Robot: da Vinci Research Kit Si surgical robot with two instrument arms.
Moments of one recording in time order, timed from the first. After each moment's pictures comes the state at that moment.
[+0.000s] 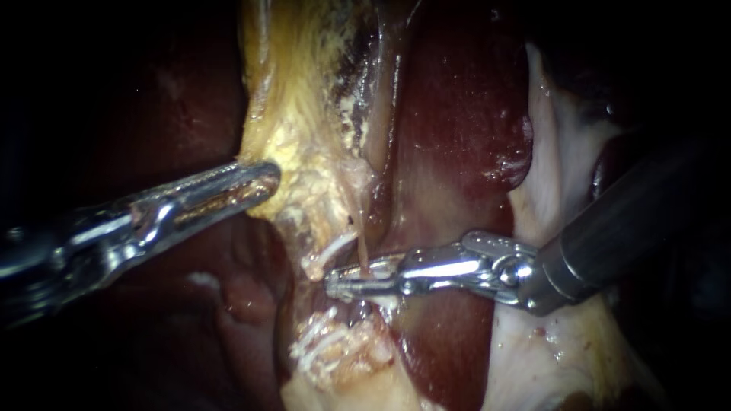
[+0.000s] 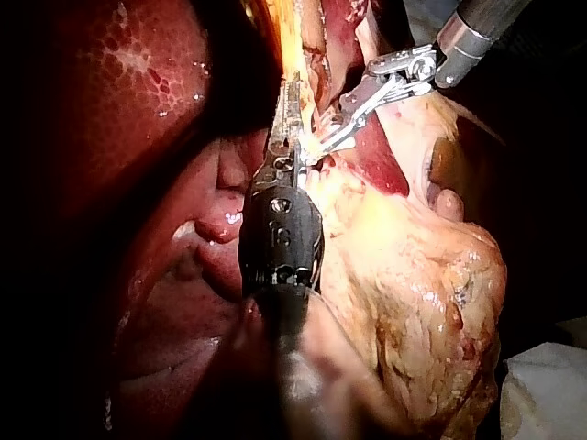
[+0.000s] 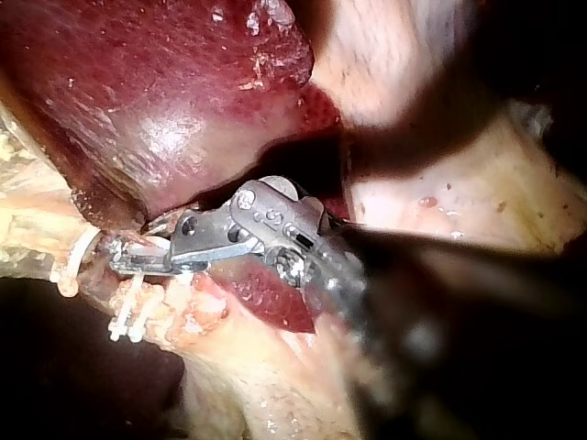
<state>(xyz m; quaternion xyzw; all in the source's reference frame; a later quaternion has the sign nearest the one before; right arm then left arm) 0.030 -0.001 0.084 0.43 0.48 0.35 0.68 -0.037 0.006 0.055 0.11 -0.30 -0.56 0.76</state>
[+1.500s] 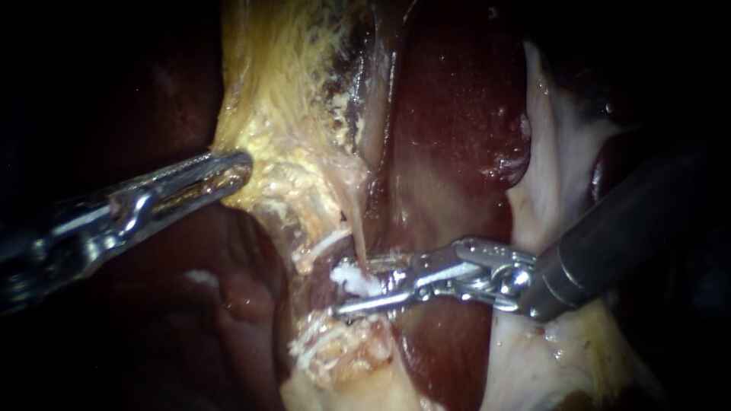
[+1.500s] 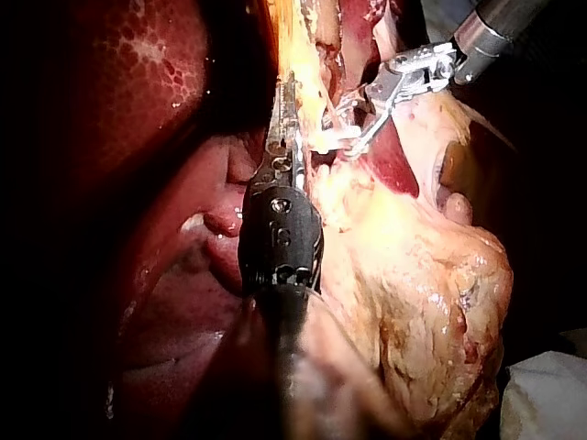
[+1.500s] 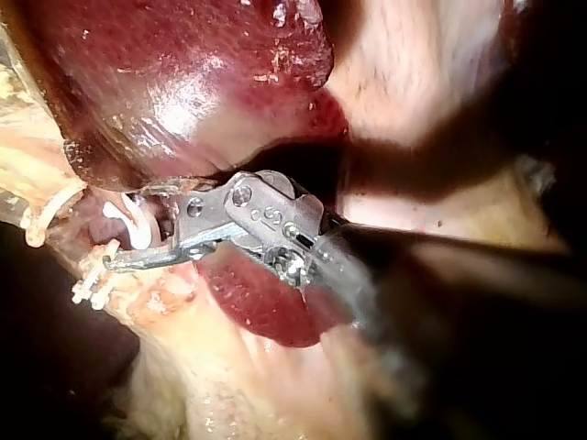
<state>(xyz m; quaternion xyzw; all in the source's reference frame) 0.027 0.001 0.084 0.33 0.54 0.27 0.73 -0.036 0.006 0.056 0.10 -0.29 -0.58 0.75</state>
